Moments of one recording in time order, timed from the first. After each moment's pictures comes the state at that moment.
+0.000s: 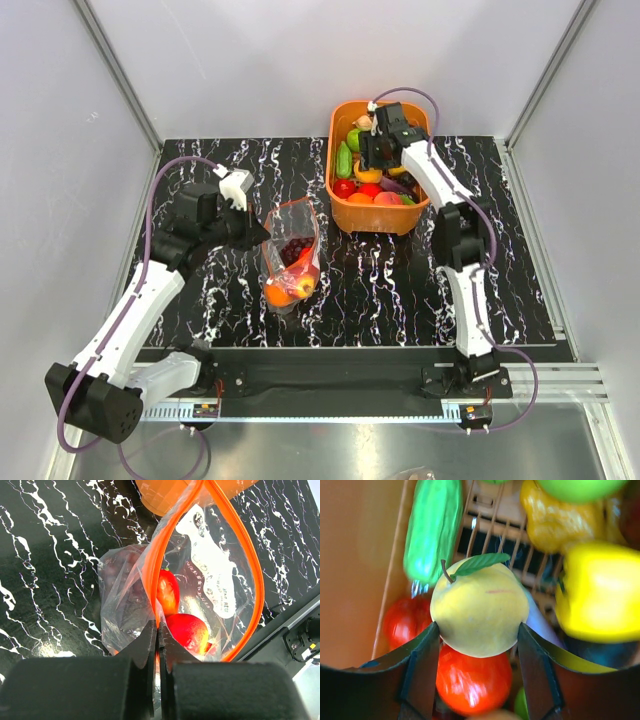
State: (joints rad) left arm -0.32 1.05 1.02 -0.58 0.37 -0.22; right arm 0.32 2.41 2.33 -0.75 -0.02 0.14
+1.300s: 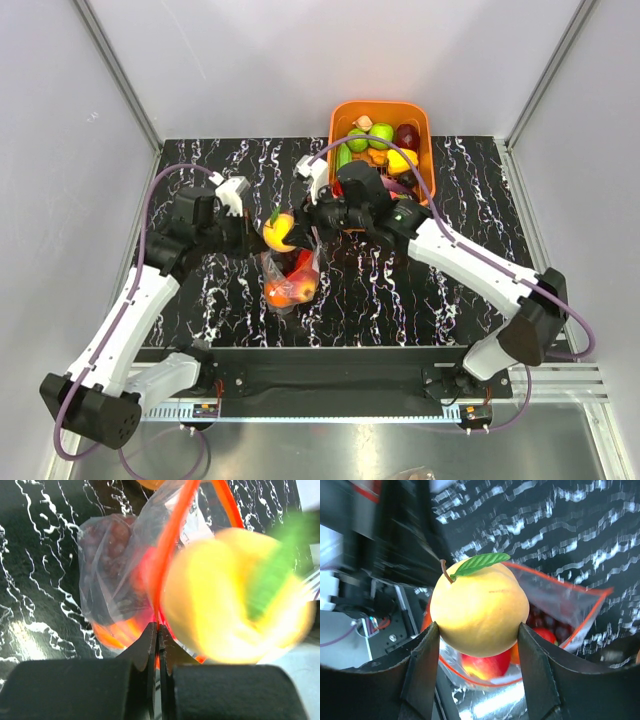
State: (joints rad) left arm -0.32 1.02 1.05 -0.73 0.41 -0.30; right arm 0.84 1.53 1.45 -0.32 -0.39 0.10
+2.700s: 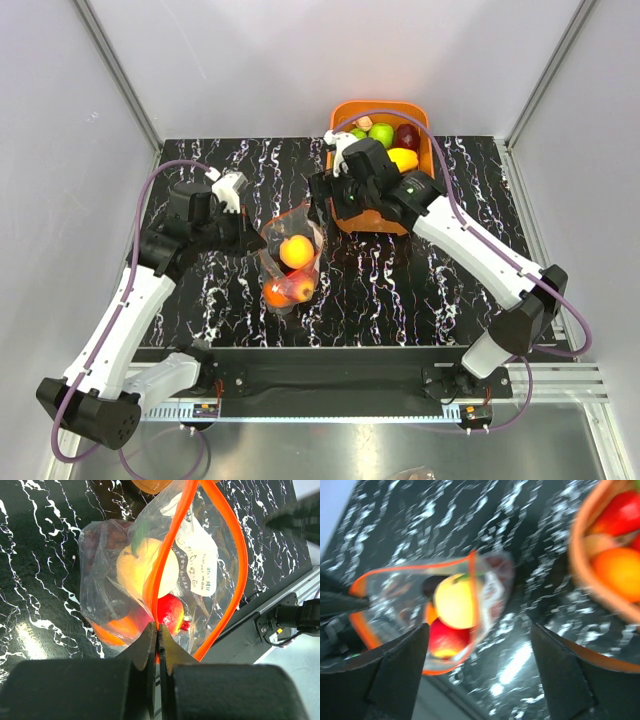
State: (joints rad) left arm -0.33 1.02 1.12 -0.79 0.40 -0.30; right arm 0.77 1.61 1.70 -0.74 -0.02 0.29
